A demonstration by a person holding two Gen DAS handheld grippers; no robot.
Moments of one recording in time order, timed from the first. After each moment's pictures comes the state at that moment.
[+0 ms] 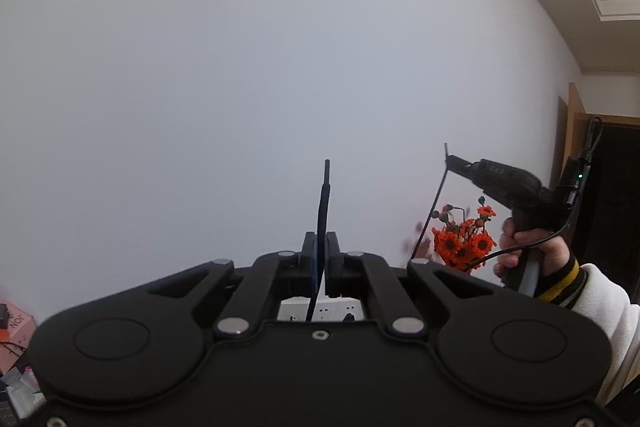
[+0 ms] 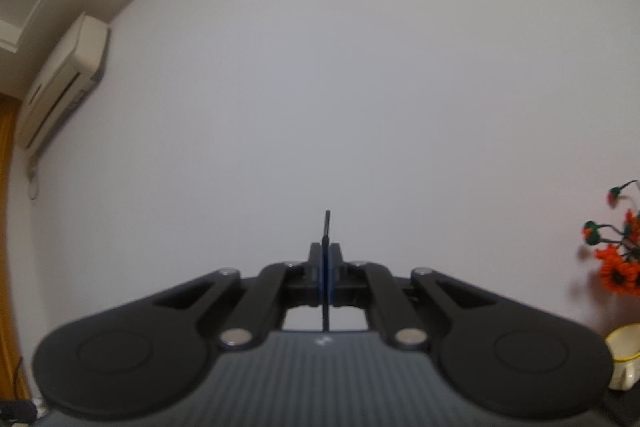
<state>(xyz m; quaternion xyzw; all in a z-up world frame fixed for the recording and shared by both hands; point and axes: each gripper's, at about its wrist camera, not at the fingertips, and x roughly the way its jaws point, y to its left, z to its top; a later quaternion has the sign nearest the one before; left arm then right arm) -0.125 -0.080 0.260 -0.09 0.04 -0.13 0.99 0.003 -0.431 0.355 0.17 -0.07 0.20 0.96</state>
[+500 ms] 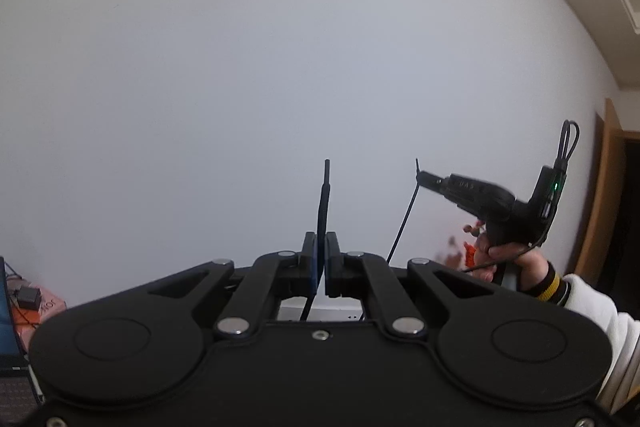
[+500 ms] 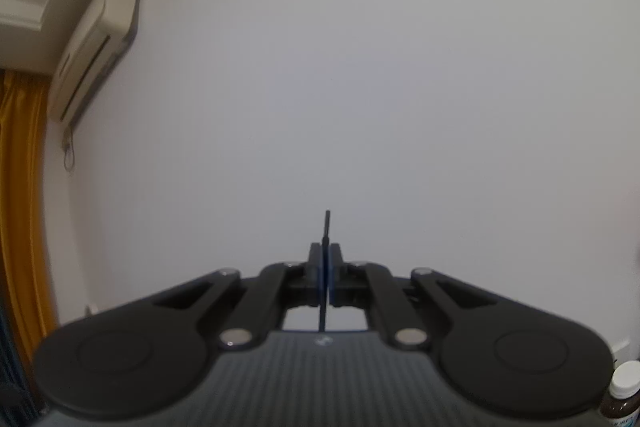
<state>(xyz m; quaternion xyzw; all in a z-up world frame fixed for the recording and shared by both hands) -0.154 -0.087 0.259 -0.12 0.03 -0.06 0.99 0.038 -0.353 0.346 0.15 -0.02 0.27 0.95</state>
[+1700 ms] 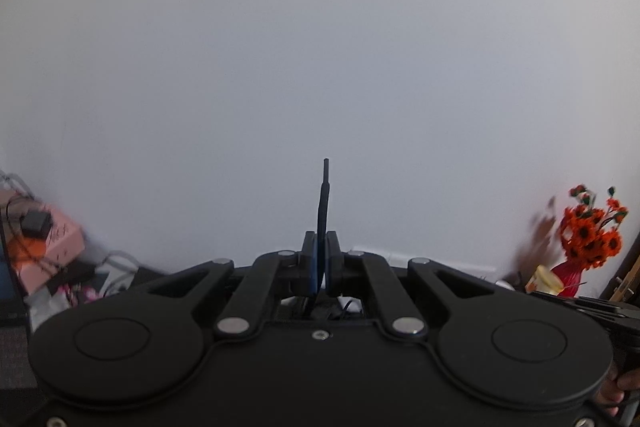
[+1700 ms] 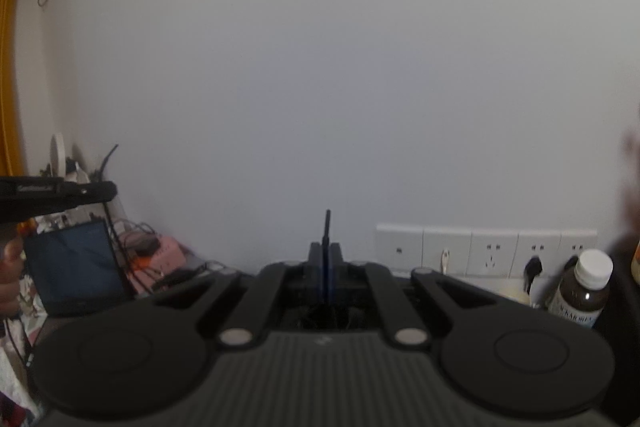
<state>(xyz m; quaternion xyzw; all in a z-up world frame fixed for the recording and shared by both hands) -0.004 0.010 0.184 -0.17 0.20 0.02 0.97 0.040 -0.310 0.215 0.02 0.22 0.25 0.94</state>
